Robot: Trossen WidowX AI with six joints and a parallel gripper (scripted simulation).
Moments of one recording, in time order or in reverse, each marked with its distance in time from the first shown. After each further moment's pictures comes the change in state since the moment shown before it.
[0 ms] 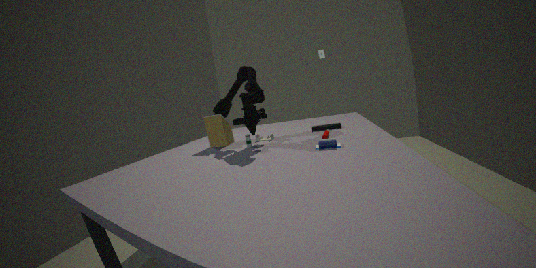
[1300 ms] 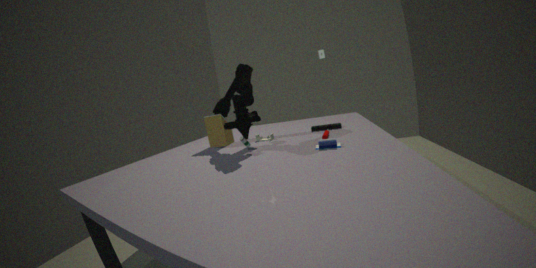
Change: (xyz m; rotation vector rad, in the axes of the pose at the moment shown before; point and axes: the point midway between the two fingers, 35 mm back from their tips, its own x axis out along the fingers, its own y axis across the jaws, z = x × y) arm 0.008 -0.054 0.002 0.007 -0.018 0.009
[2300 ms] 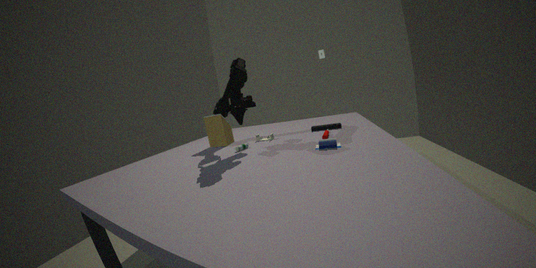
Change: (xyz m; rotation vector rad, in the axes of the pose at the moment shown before) arm -0.077 -0.014 -0.001 0.003 0.004 -0.004
